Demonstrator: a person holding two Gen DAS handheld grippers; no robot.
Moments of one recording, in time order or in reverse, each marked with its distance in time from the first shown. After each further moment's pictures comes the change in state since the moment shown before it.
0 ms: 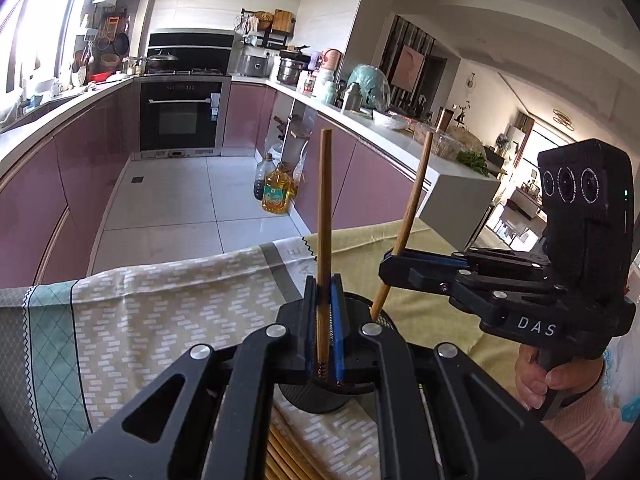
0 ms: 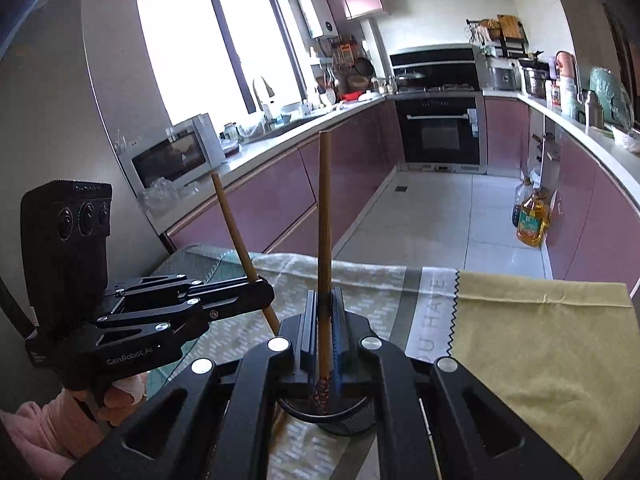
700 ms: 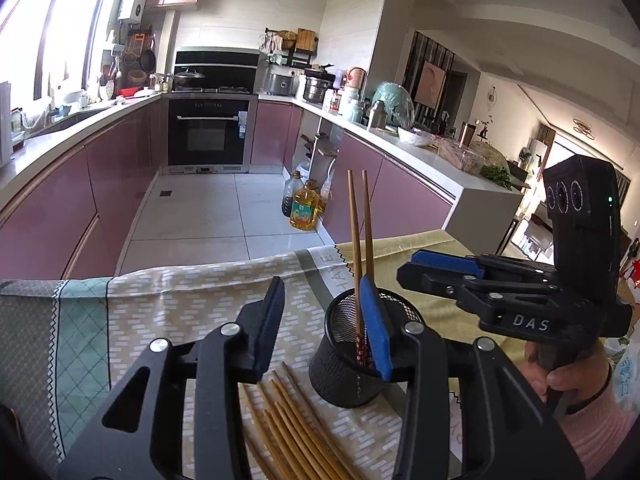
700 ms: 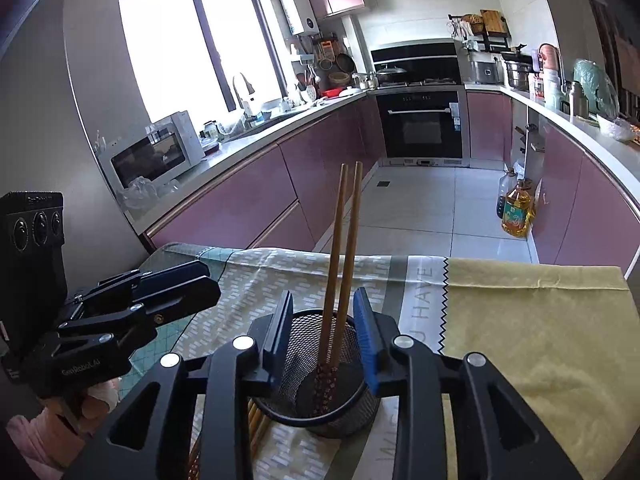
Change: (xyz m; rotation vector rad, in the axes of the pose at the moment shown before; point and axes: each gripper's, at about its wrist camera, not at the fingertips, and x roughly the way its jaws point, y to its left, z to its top) left arm -0.023 0.014 -0.025 -0.004 -0.100 0.114; right arm -0.009 0.007 -0.019 0.013 -0.061 -0.049
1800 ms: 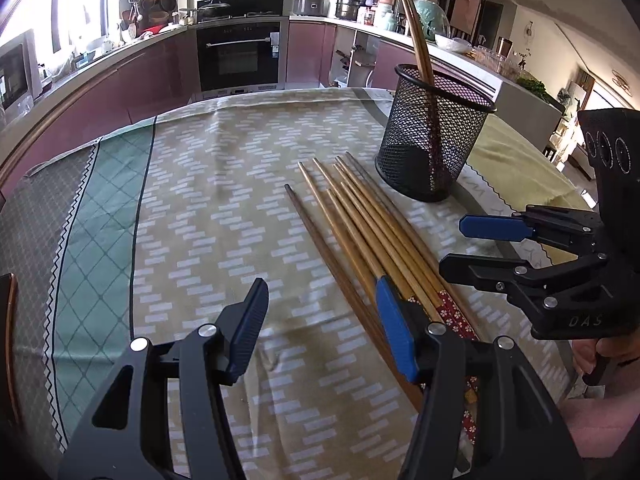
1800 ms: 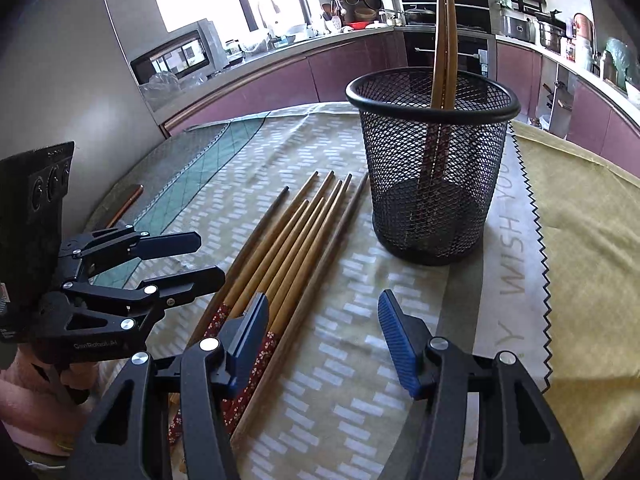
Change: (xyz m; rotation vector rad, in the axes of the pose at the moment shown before) left arm -0.012 0.031 -0.150 0.012 0.310 0.143; right arm 0.037 0.059 -0.127 -0.062 0.275 0.015
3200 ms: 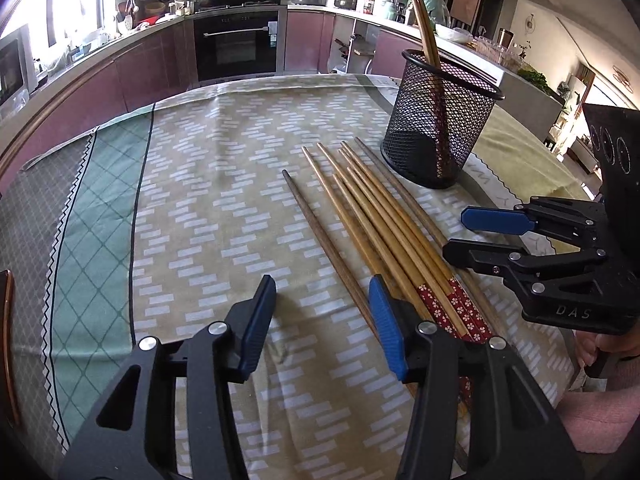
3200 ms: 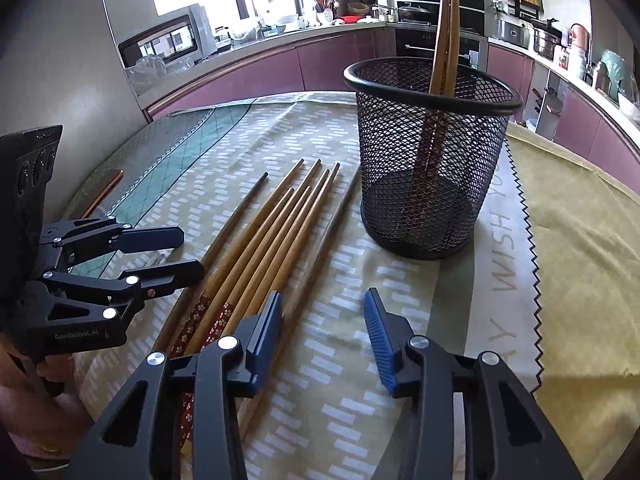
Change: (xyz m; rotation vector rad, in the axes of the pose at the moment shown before) left arm 0.006 0.006 -0.004 0.004 0.041 -0.010; right arm 0.013 0.008 0.000 -0.032 0.032 -0.095
